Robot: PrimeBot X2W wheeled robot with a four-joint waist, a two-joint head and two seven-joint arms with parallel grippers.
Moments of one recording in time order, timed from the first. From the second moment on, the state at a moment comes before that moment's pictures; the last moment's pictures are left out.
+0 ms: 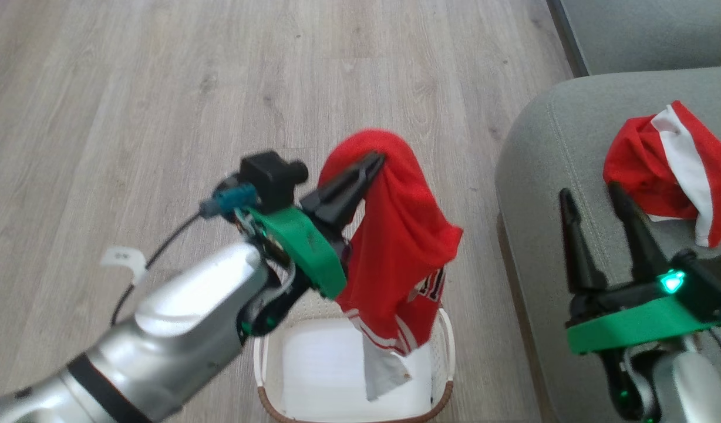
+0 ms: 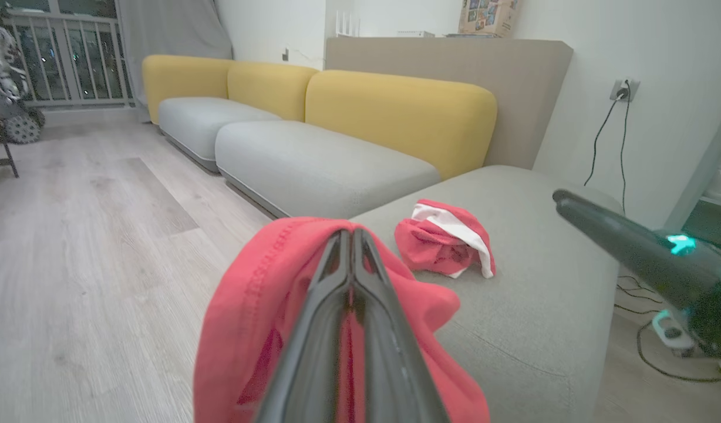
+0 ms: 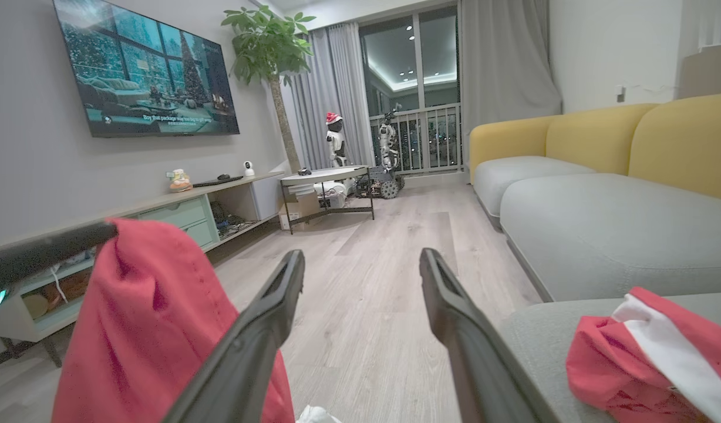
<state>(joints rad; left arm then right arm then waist) -0.76 0.34 -1.11 0.27 -0.92 0.02 -0.24 -0.03 -0.13 0.05 -0.11 0.32 0.13 -0.16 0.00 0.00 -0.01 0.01</state>
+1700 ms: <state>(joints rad) -0.85 0.30 -1.13 0.13 -0.93 0.04 -0.18 -0.46 -0.09 0.59 0.64 0.47 0.13 -0.25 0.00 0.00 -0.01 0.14</state>
